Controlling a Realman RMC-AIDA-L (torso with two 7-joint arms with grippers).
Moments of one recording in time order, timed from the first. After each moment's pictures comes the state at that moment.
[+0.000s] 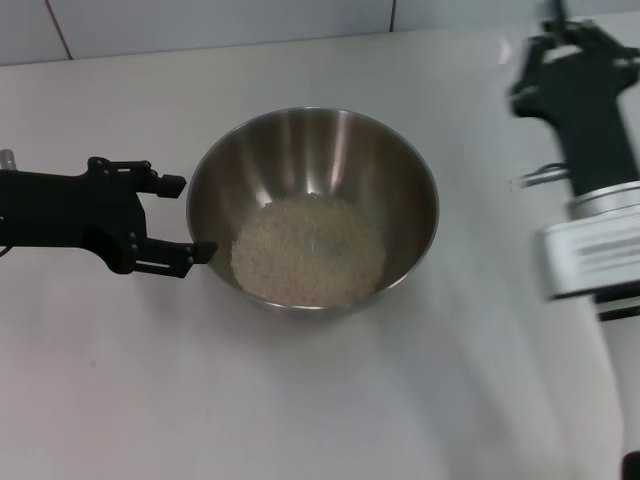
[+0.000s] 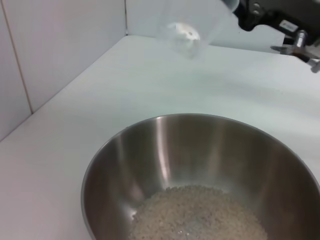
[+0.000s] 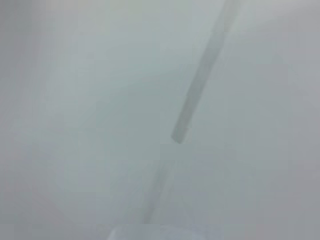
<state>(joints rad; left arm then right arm) -0.43 -2.07 1.12 1.27 2.08 1.54 -1.74 0.42 2.08 0.25 0.54 -1.56 -1.57 -0.66</state>
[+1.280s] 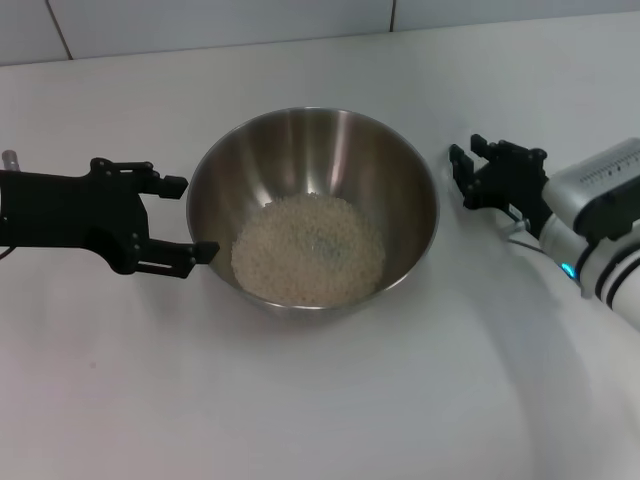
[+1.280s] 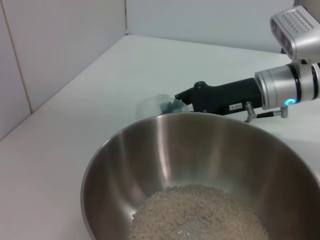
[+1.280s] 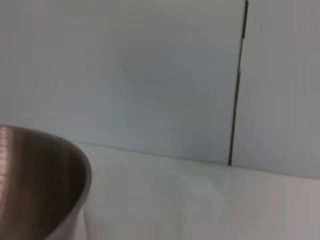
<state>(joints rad) -0.44 -2.07 1.12 1.25 2.08 1.54 -1.73 0.56 2.08 0.04 0.11 -1.70 -0.91 0.21</state>
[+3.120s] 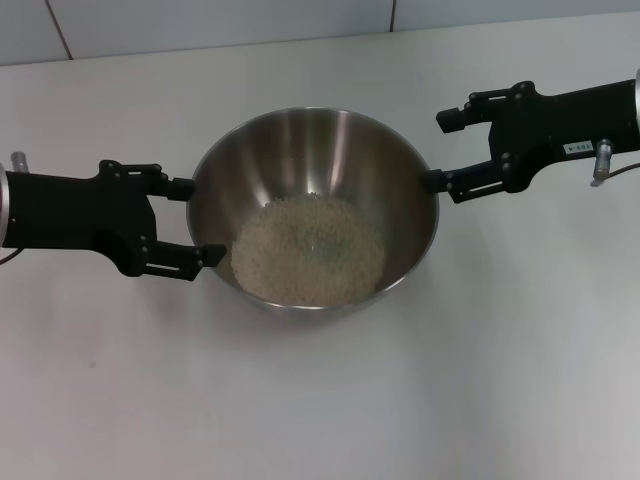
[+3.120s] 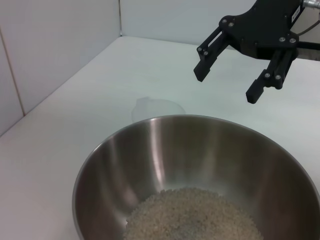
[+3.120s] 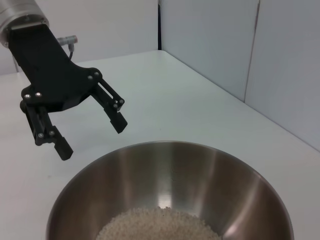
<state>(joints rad) -0.44 -2.07 1.13 1.24 2.07 1.53 -1.73 0.49 2.08 -0.86 -1.18 -2.12 -1.58 1.63</state>
